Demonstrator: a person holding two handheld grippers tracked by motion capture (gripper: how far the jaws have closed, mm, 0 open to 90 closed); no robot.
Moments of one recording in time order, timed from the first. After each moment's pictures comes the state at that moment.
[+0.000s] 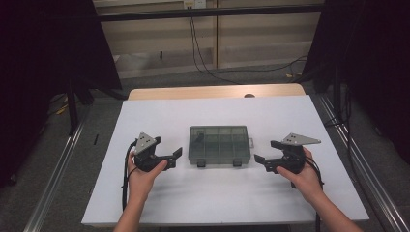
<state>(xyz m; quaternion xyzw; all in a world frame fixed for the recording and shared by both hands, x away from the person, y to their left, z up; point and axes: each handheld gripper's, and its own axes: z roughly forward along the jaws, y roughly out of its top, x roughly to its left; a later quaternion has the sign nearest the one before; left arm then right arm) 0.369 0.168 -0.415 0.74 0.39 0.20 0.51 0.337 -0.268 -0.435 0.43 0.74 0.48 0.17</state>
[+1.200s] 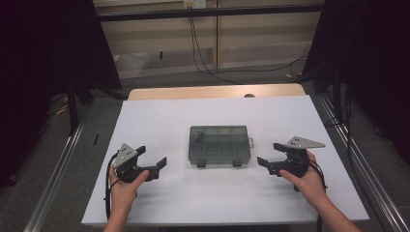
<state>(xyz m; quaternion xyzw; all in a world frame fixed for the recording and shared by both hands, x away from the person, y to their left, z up) 0.346 0.216 -0.427 0.73 0.40 0.20 0.51 0.328 -0.275 -0.439 0.44 0.74 0.48 0.17</state>
